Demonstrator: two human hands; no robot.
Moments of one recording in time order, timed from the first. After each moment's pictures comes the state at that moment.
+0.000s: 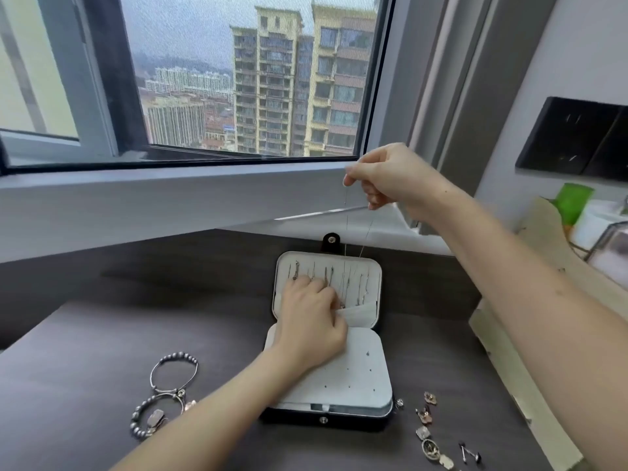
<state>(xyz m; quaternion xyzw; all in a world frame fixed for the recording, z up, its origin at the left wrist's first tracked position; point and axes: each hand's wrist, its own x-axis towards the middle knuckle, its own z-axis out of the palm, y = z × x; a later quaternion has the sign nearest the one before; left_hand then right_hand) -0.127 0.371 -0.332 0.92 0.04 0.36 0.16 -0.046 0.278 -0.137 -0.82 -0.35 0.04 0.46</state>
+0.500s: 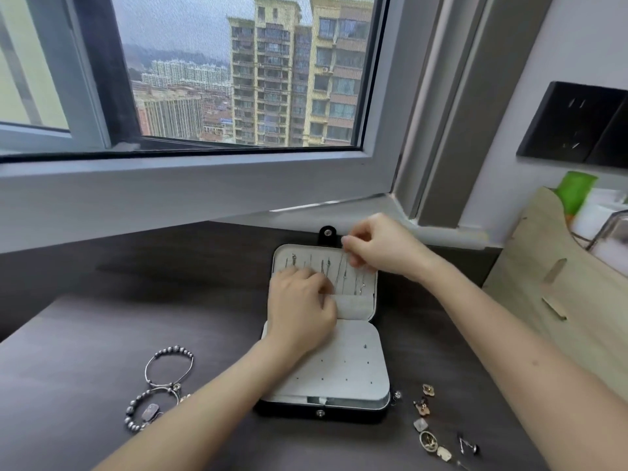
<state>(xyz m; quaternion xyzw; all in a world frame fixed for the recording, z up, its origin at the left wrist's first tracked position) -0.123 0.377 -0.332 0.90 0.08 0.39 0.16 -0.042 0.263 -0.224 -0.89 -0.35 0.02 0.30</state>
